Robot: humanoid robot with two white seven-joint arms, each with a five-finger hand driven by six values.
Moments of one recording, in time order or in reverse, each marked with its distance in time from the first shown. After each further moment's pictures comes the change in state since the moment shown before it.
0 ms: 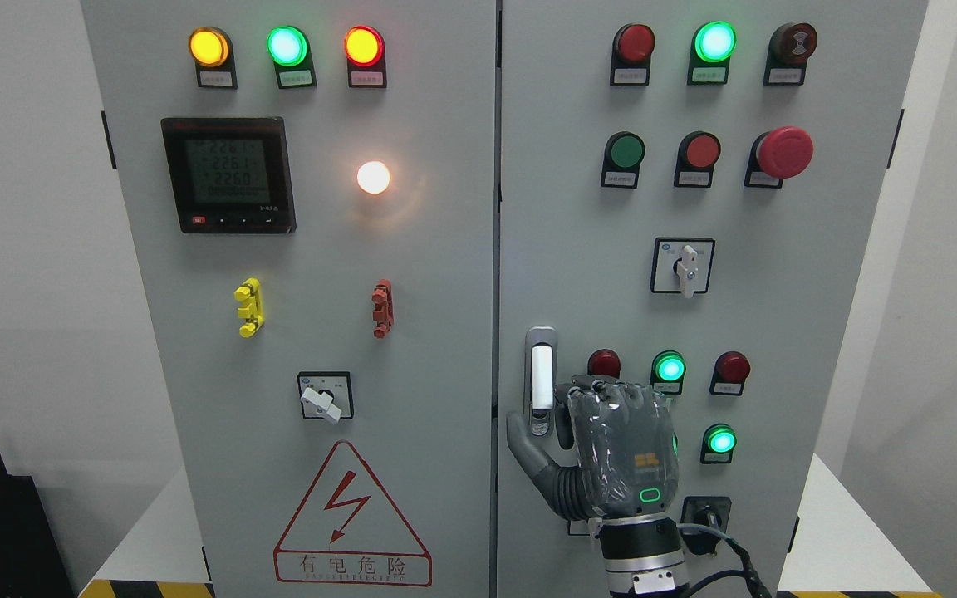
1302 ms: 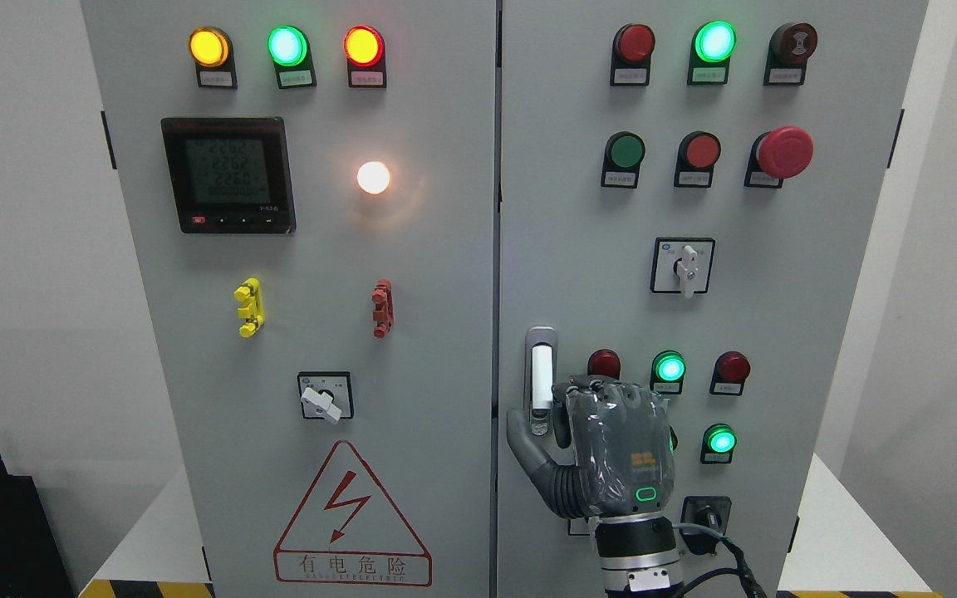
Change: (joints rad) left arm 0.000 0.000 0.000 0.000 0.000 0.000 0.000; right arm -0.002 0.017 -0.007 0.018 -0.003 0.000 -0.008
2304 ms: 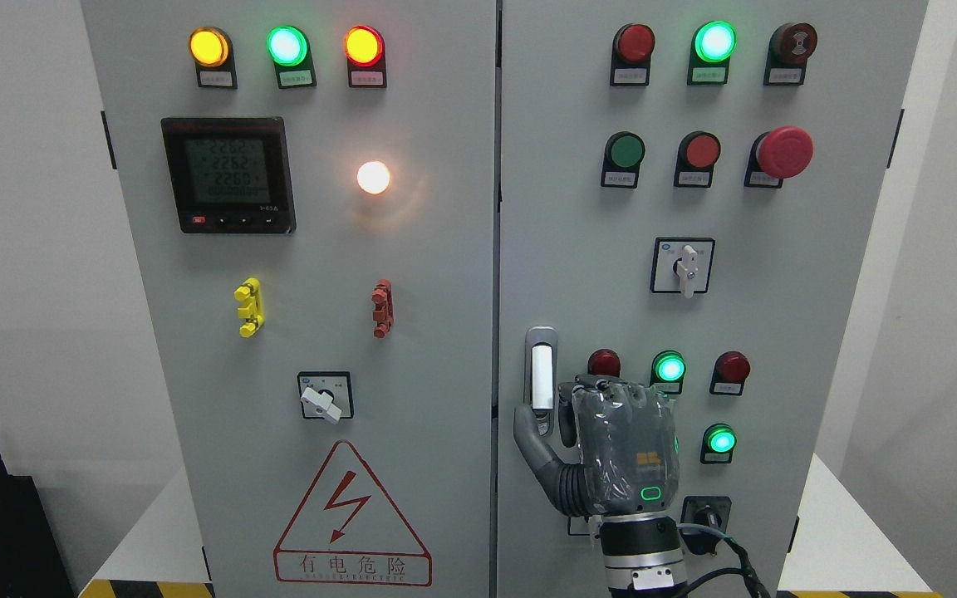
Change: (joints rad) left arm 0.000 0.000 0.000 0.000 0.000 0.000 0.000; right arm 0.001 0.003 -0.013 0.002 0.000 0.005 0.000
